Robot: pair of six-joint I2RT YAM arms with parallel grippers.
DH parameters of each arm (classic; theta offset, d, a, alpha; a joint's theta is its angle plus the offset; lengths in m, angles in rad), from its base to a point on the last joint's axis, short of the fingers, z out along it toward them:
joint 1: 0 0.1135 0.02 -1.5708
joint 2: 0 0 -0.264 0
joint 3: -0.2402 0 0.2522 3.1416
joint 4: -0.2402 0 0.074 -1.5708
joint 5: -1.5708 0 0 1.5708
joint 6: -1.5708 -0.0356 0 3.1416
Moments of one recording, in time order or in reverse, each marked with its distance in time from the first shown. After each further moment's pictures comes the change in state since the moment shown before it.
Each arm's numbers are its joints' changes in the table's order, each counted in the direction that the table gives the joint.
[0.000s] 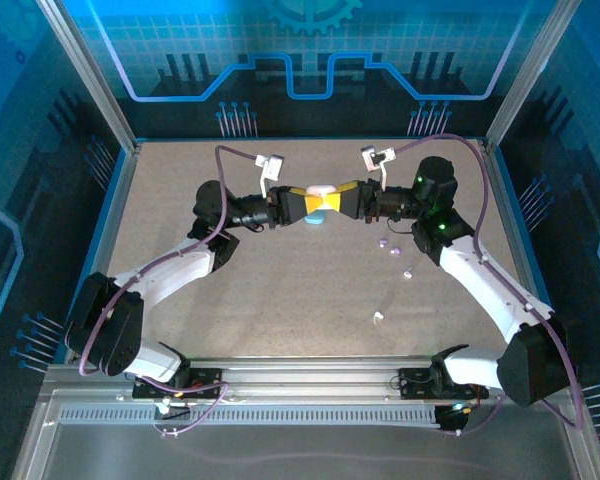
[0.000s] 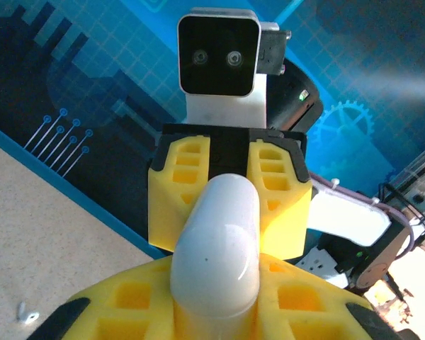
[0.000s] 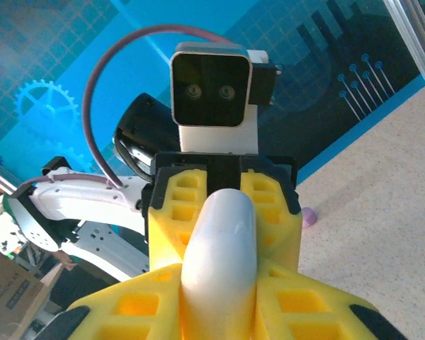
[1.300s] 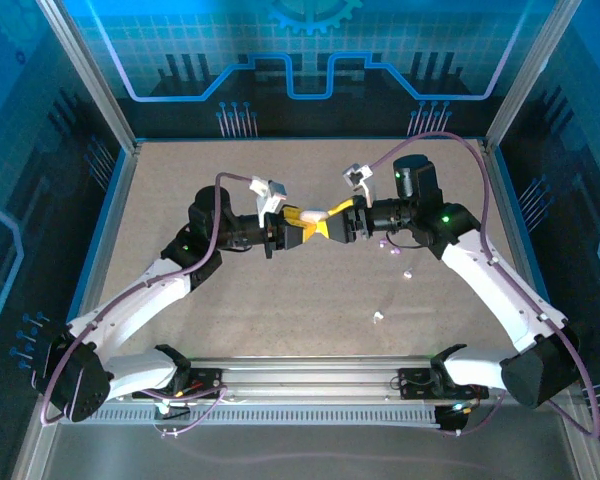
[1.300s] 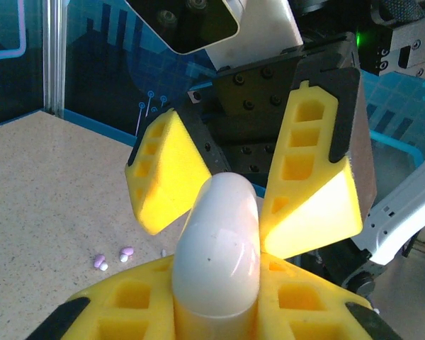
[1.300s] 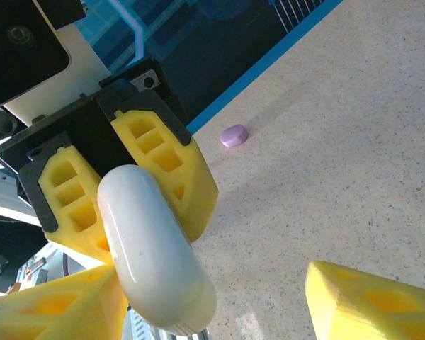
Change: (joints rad) left arm -0.060 -0.269 0.017 -0.681 0.169 -0.797; right arm 0.101 -0.008 -0.203 -0.742 -0.229 0.471
